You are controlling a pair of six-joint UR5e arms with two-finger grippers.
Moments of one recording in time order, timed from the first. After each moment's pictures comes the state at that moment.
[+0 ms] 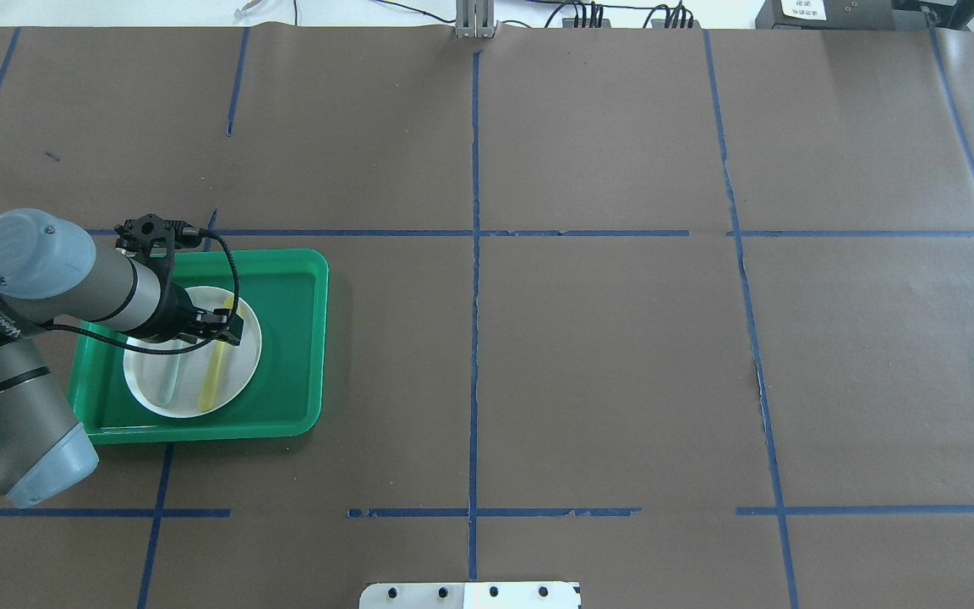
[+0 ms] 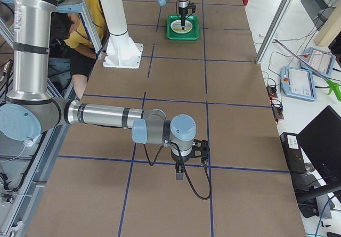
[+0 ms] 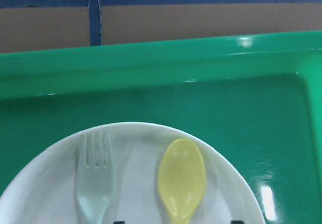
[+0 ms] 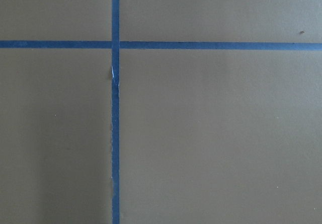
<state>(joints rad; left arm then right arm) -0.66 -1.75 -1.76 -2.02 -1.99 -1.06 1.58 -1.70 1.64 -1.50 2.28 0.01</state>
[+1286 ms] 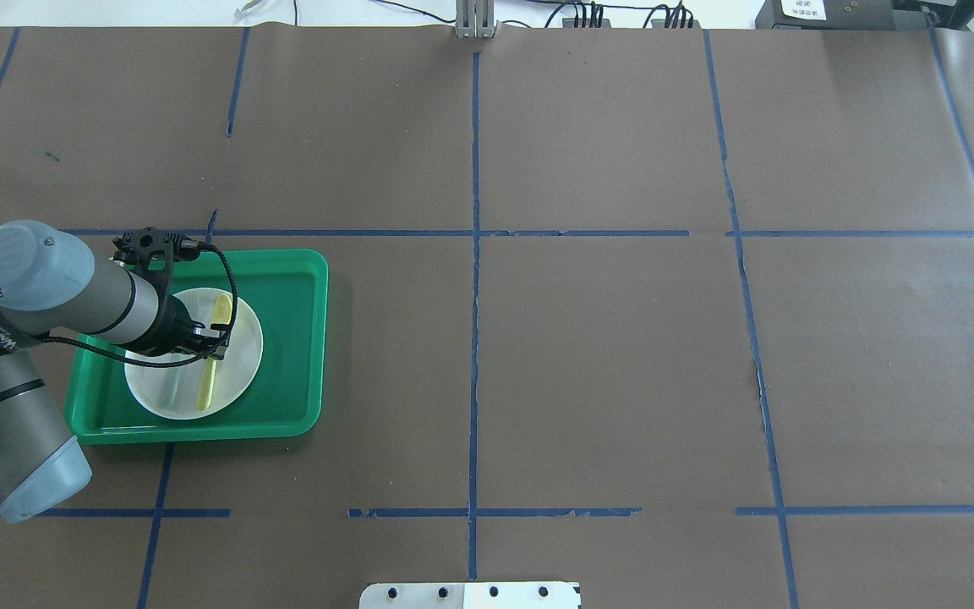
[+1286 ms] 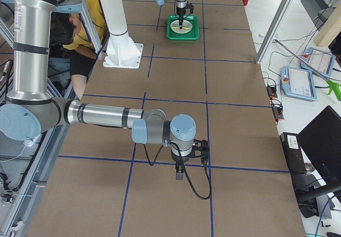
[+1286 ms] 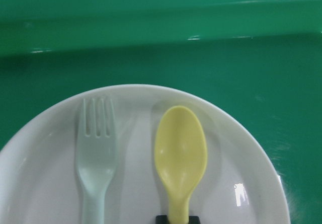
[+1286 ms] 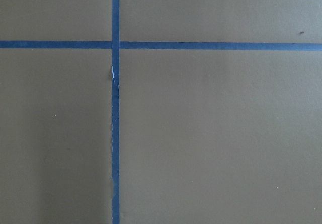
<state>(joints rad) -0.65 -1.73 -1.82 -1.96 -2.00 -1.10 1.58 -1.70 1.64 -1.50 2.28 0.01</state>
